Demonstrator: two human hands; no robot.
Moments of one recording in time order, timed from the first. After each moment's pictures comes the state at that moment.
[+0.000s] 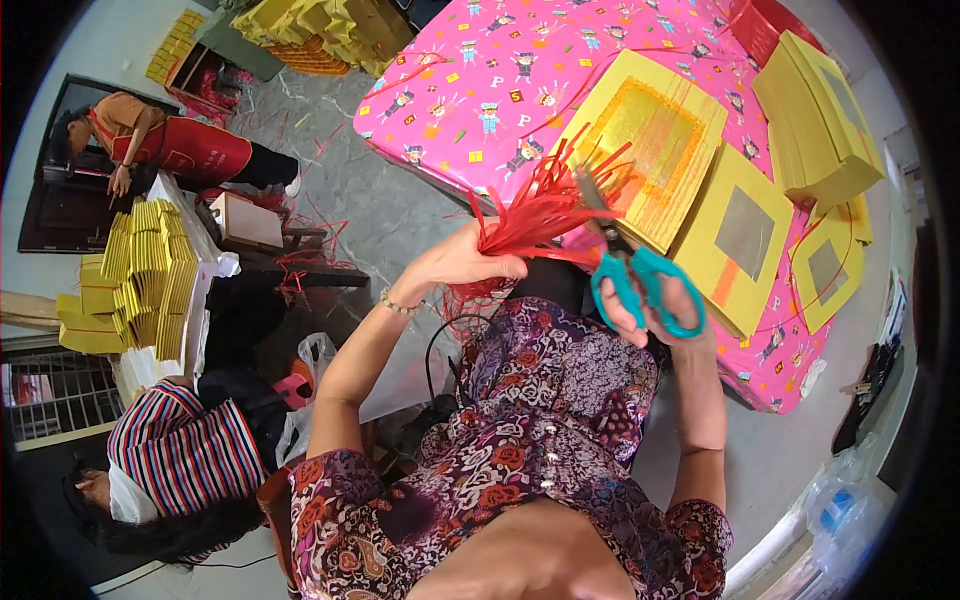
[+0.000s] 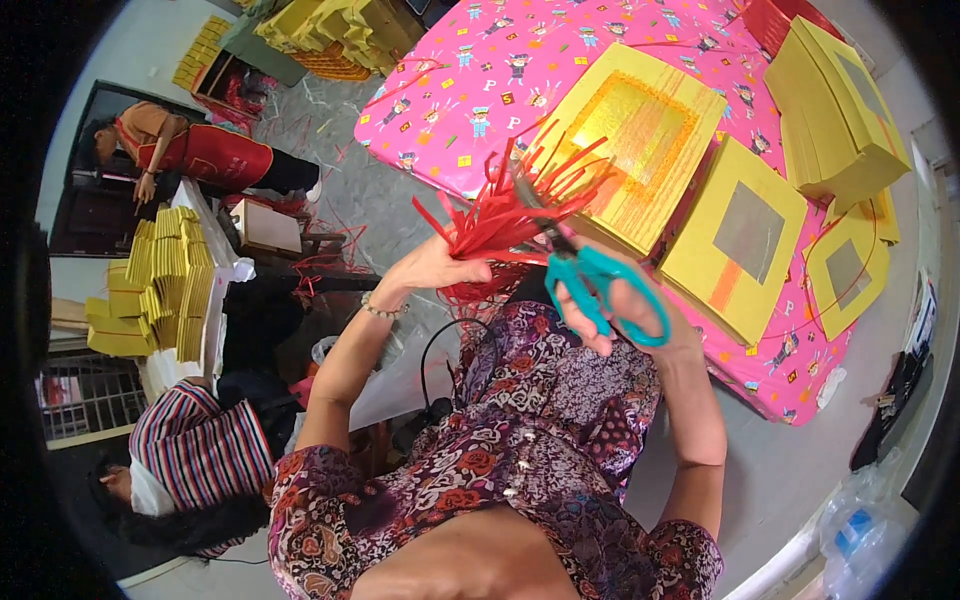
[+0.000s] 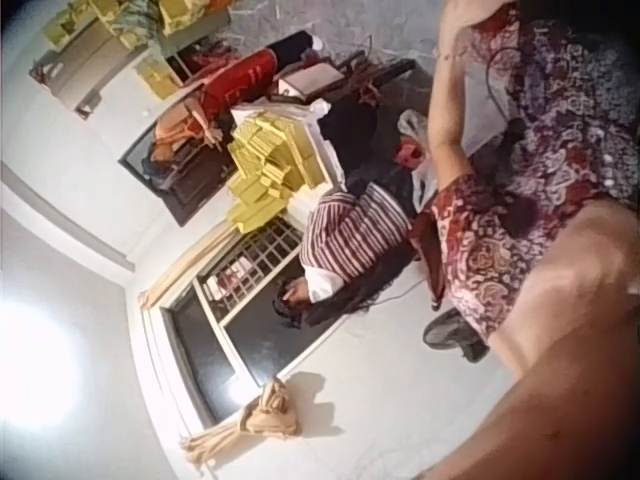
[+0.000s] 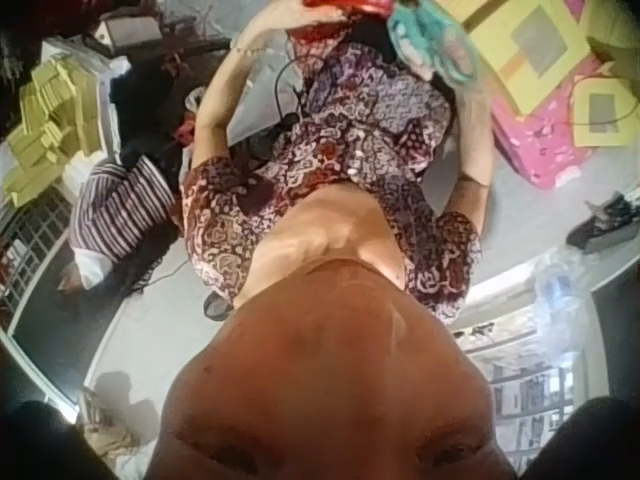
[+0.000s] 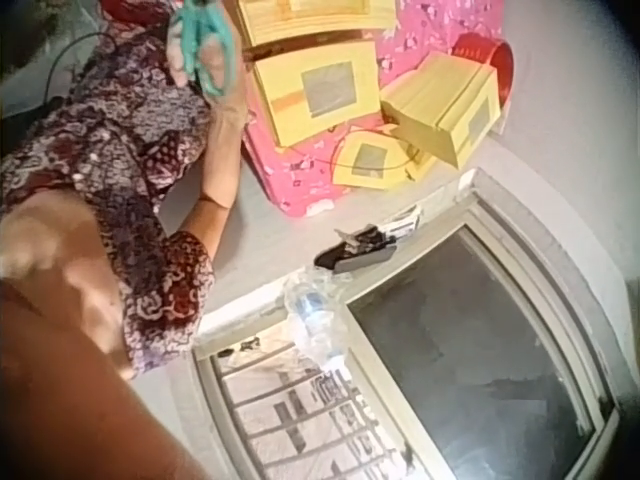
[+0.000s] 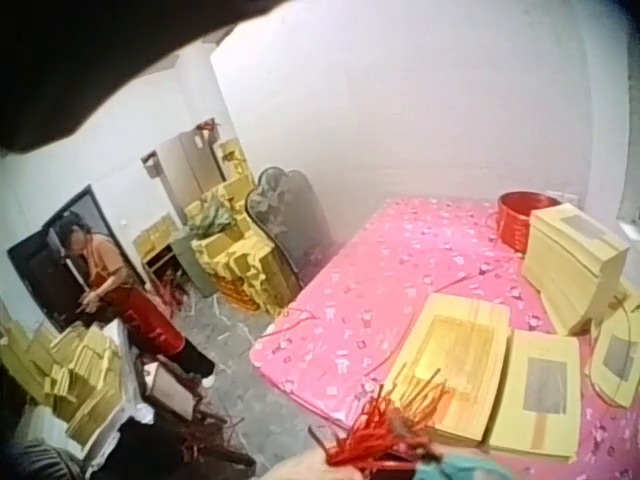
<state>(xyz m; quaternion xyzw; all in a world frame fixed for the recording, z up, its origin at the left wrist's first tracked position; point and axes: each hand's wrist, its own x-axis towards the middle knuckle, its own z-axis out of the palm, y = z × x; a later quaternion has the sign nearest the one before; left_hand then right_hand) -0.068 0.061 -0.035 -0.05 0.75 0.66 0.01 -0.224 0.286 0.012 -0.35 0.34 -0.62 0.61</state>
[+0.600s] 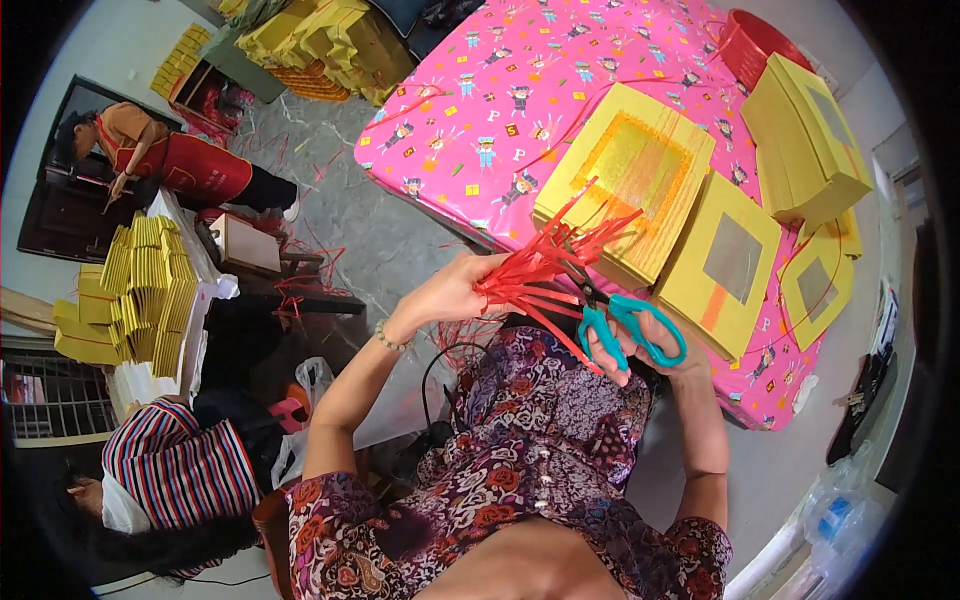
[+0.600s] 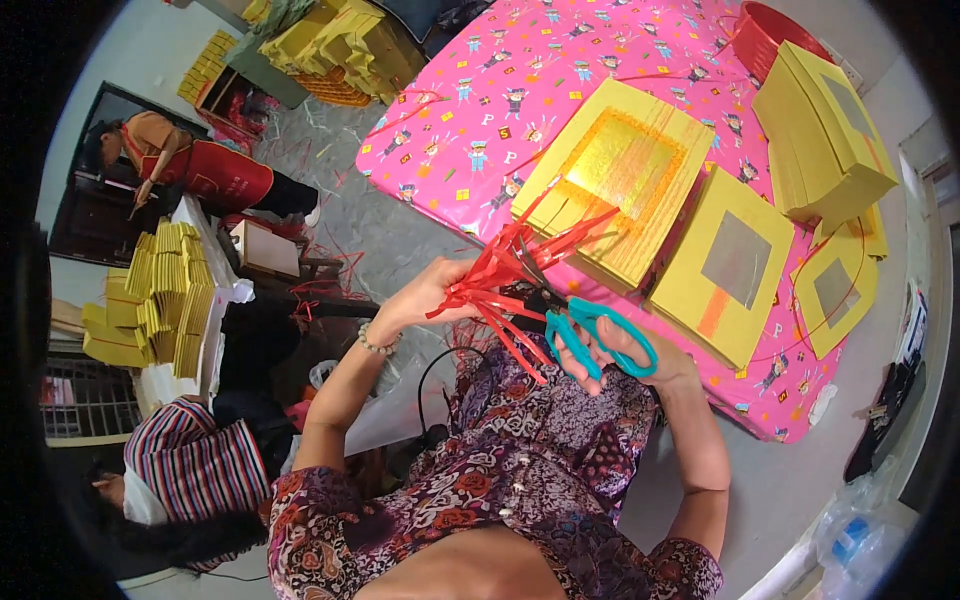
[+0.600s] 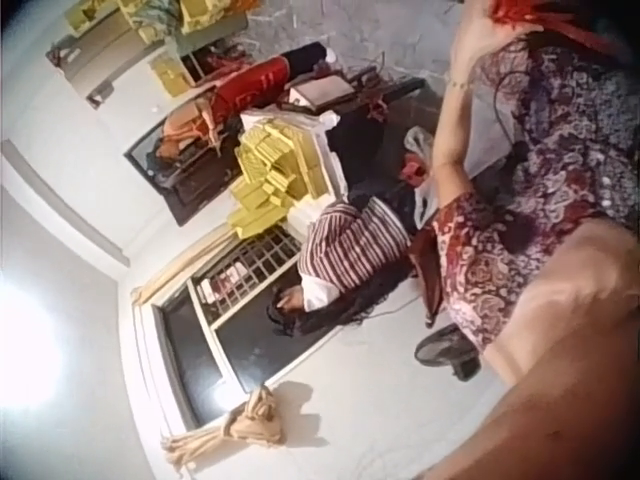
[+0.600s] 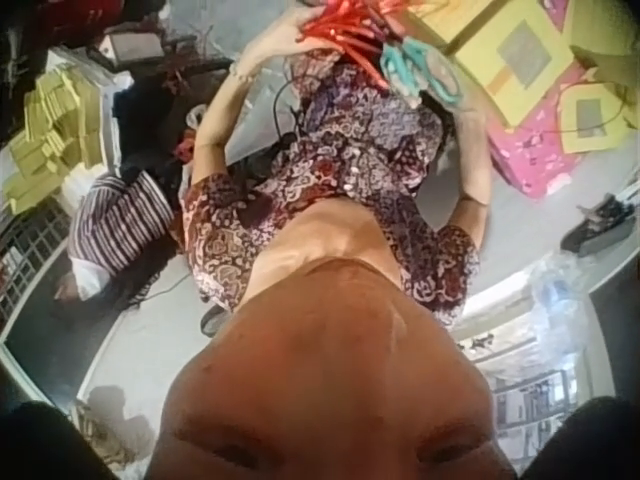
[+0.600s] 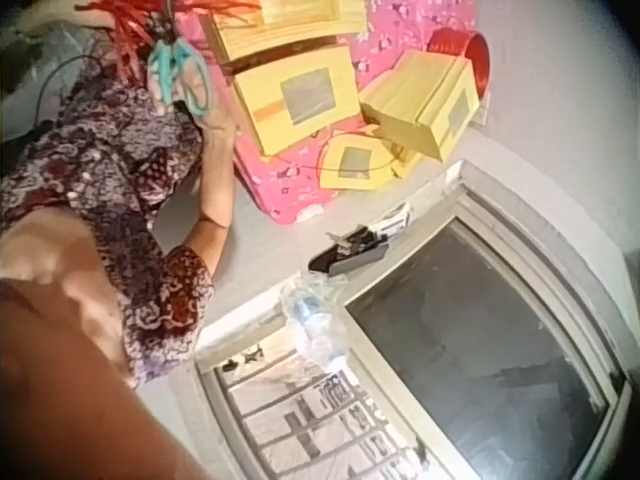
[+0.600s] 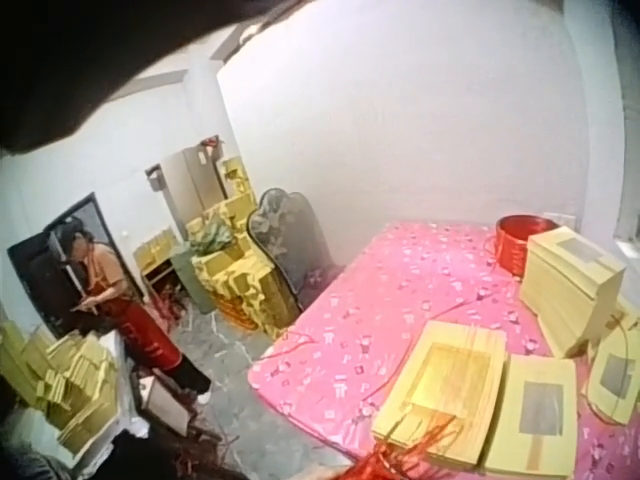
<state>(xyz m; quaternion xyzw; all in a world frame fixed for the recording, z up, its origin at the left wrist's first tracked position) -0.067 0.062 -0.019 -0.02 0.85 0.52 0.00 -0.233 0.299 -0.003 -0.39 0.38 -0.53 0.66</state>
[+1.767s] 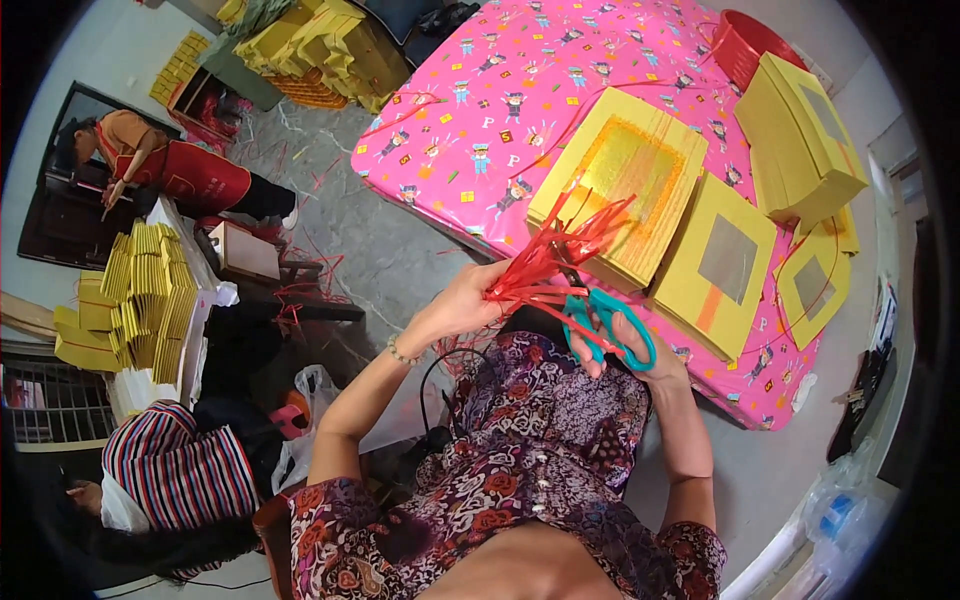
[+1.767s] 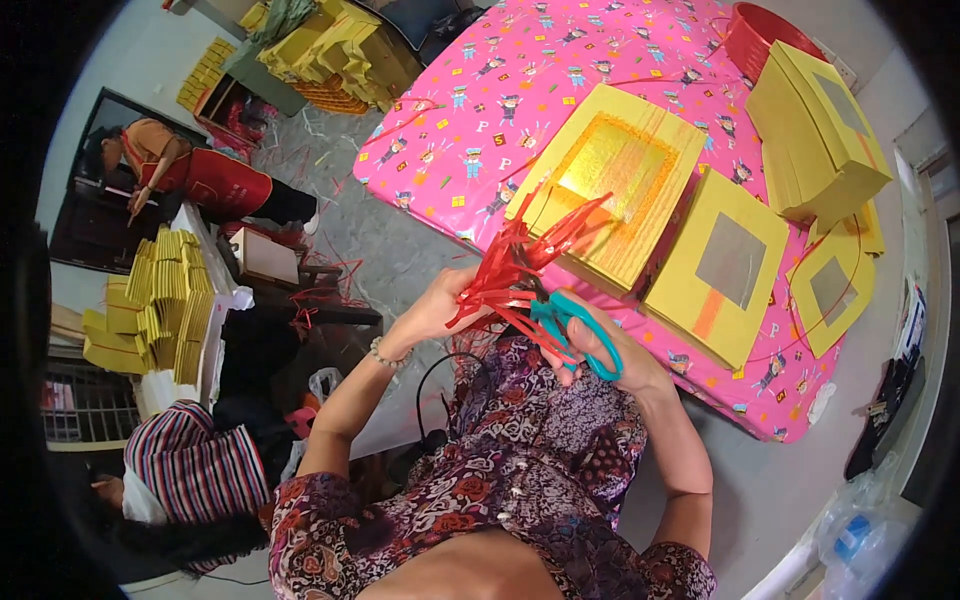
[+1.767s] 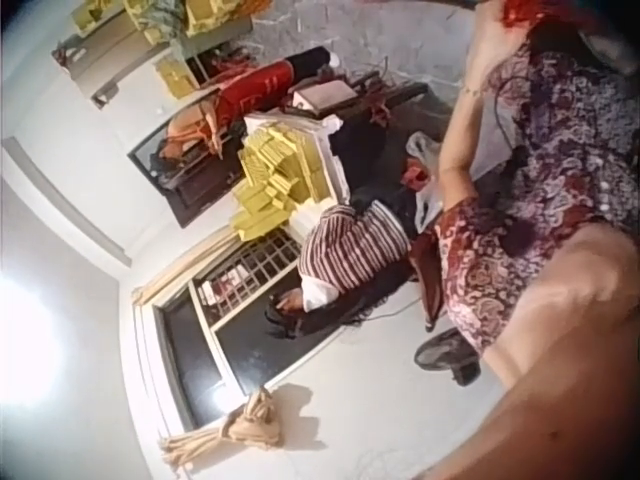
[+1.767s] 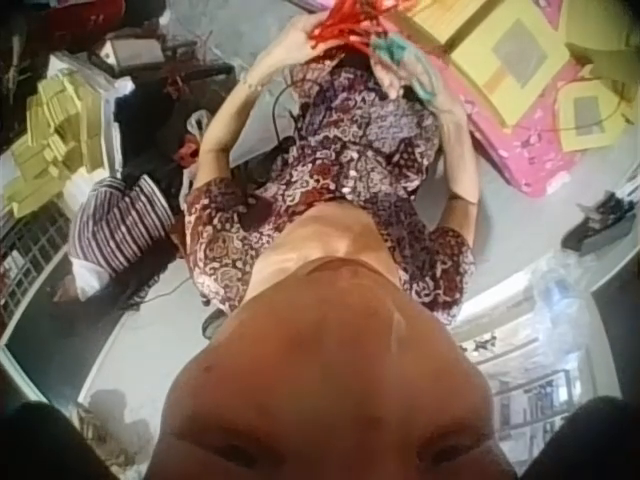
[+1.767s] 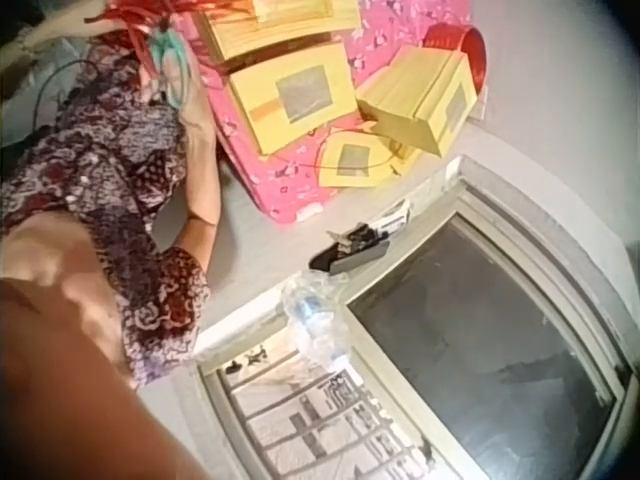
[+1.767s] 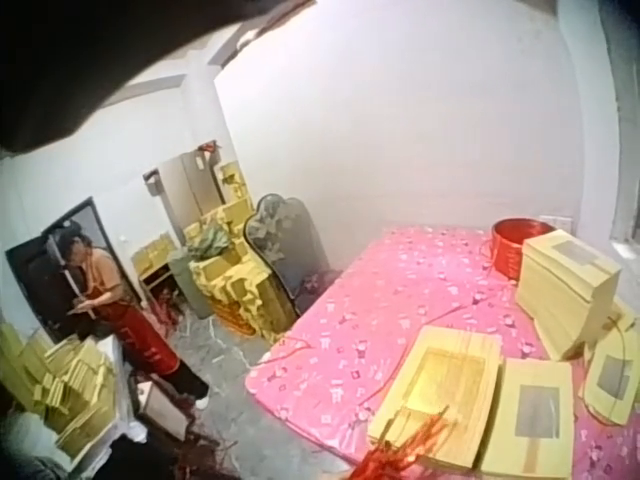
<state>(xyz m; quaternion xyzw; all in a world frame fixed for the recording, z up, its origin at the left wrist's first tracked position) -0.072 0.079 -0.039 -0.06 0.86 0.50 -0.08 -0.215 0.294 0.000 -0.37 0.43 -0.58 0.58</state>
